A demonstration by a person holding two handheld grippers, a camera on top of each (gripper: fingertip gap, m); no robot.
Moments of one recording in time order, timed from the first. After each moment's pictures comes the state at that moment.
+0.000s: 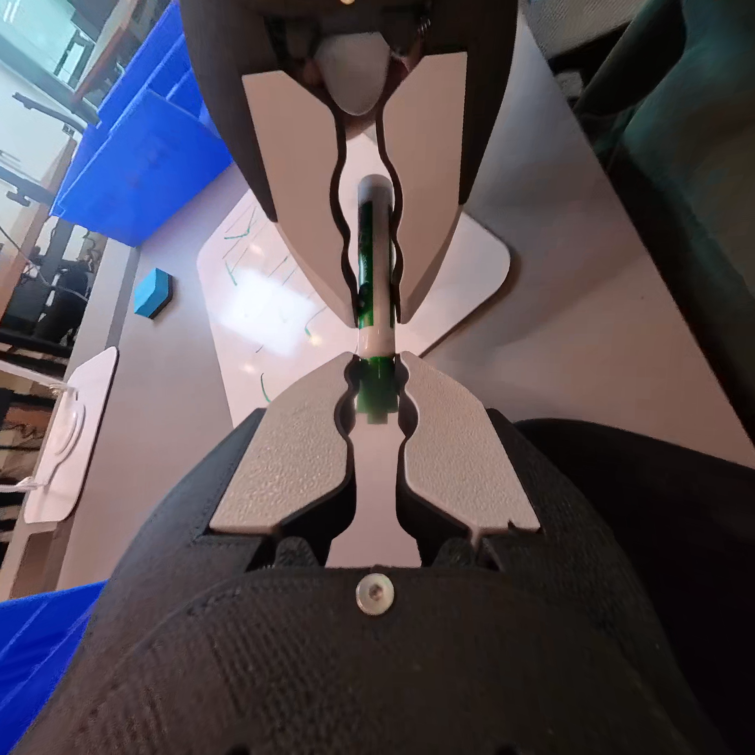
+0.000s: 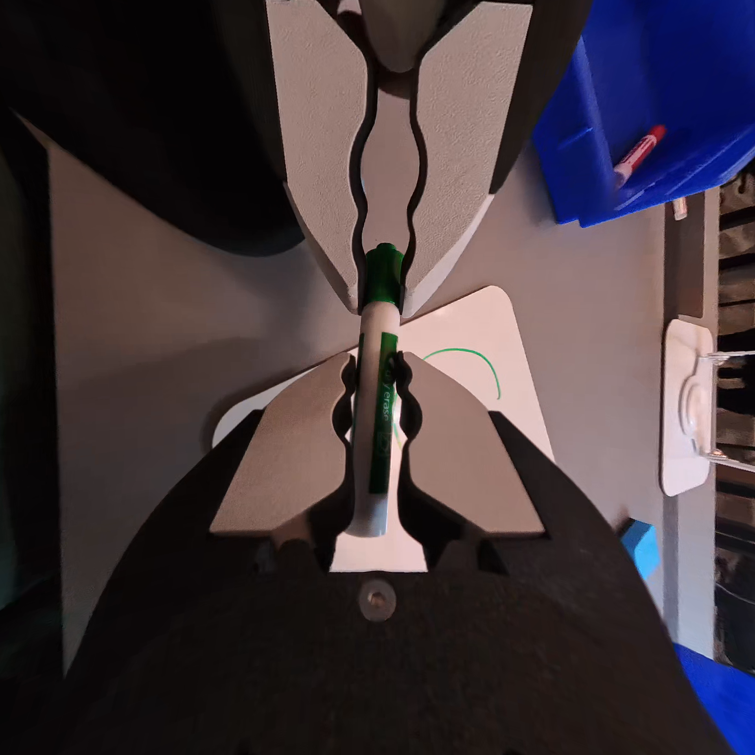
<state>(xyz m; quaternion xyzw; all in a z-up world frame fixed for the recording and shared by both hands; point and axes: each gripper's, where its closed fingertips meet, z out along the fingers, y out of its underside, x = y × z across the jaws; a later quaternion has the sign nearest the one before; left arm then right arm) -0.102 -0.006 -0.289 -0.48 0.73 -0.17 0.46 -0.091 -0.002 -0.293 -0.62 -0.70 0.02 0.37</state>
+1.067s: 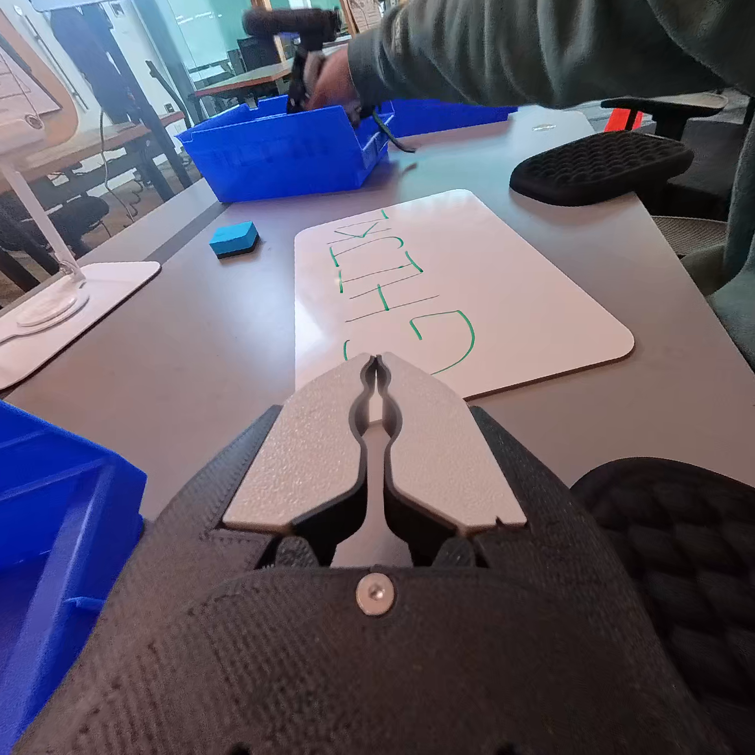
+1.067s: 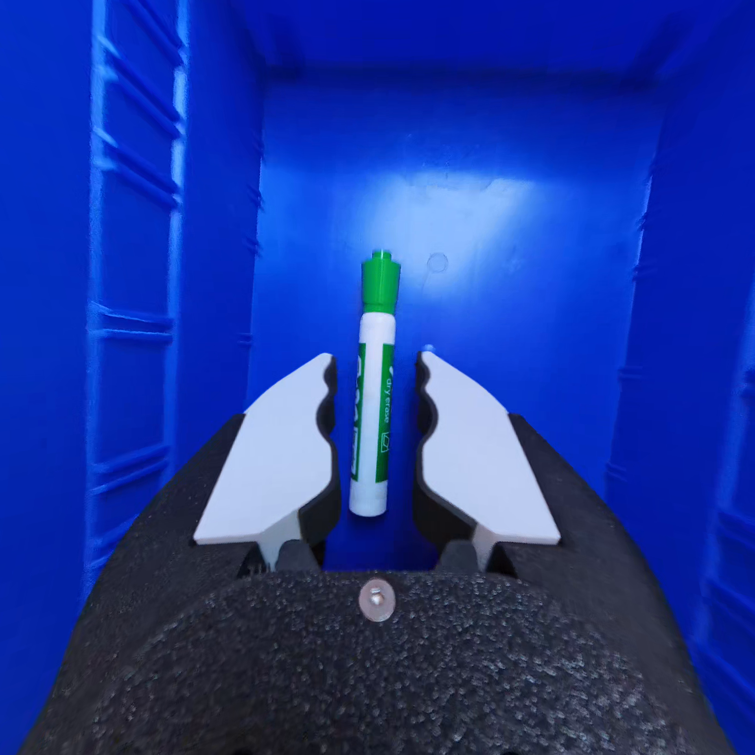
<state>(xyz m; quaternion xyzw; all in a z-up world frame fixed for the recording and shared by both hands) -0.131 0.072 -0.269 -0.58 0.54 -0.33 0.51 0.351 0.332 -0.317 -0.96 -0.01 0.05 0.26</state>
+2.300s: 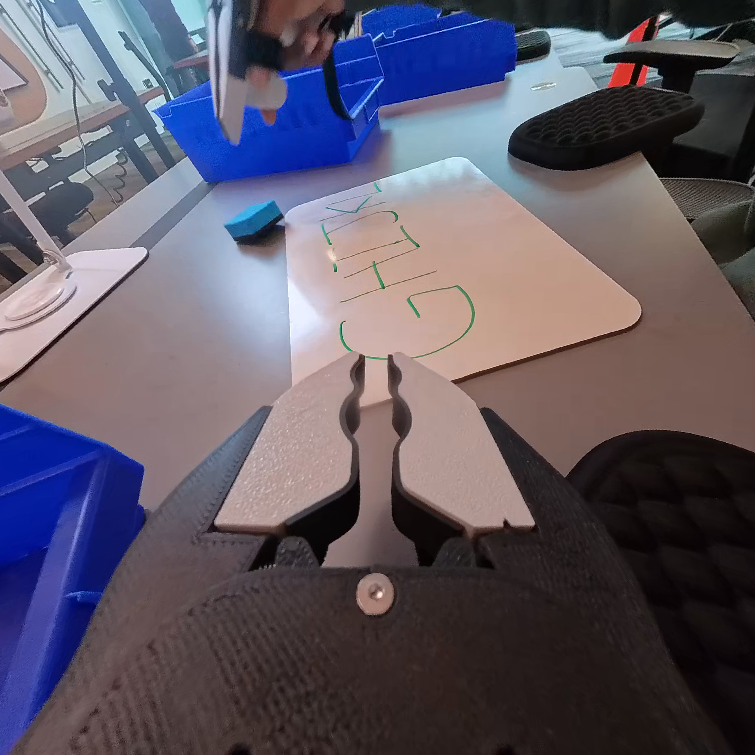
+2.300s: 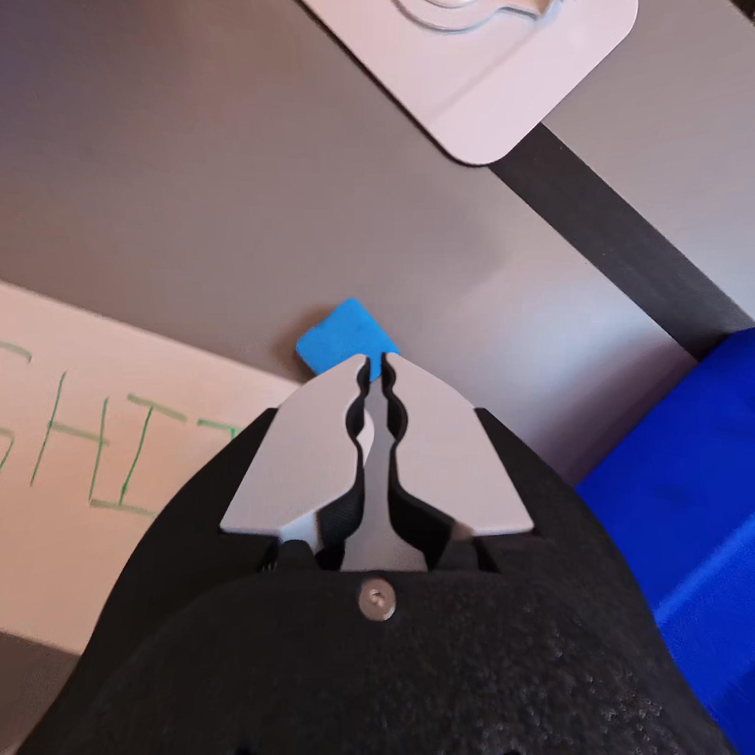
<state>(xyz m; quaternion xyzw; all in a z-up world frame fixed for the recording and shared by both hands) -0.134 0.072 -0.280 -0.59 0.56 -0.31 0.50 0.118 0.279 -0.258 -0.90 -0.35 0.09 0.26</state>
